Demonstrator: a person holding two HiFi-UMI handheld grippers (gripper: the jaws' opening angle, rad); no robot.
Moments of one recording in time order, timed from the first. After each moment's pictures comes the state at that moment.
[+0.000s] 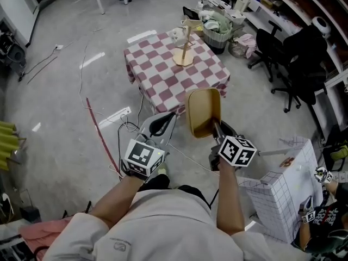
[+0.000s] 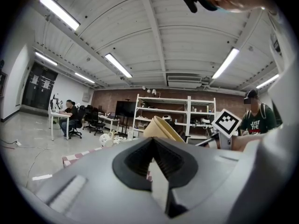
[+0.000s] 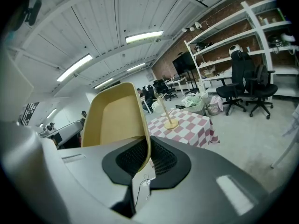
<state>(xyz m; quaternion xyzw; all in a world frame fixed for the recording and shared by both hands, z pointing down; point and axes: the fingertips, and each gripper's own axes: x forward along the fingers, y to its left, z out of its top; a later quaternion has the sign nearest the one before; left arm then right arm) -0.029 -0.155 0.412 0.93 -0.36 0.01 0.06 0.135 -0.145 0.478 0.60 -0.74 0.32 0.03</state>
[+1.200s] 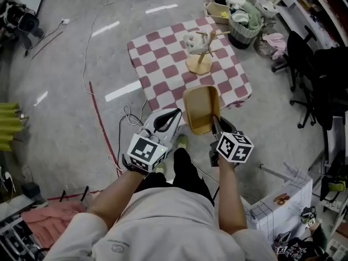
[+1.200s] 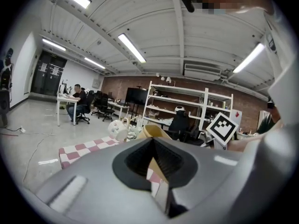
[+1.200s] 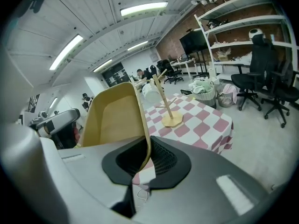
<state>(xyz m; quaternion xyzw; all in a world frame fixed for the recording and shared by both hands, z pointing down) 0.000 -0.385 0.506 0.91 -0.39 0.06 0.13 0.146 -0.385 0.594 0.54 -0.75 0.37 0.13</state>
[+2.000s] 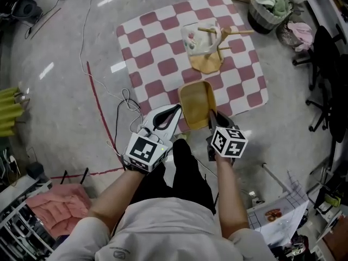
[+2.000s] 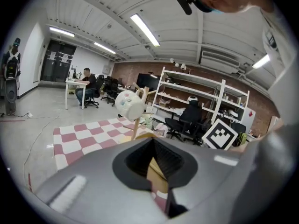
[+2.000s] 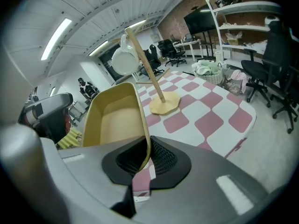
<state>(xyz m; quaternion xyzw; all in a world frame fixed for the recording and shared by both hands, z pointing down) 0.032 -0.501 0.632 0.87 -0.43 0.11 0.20 0.160 -0.494 0.752 0.49 -0.74 0.42 0.21</state>
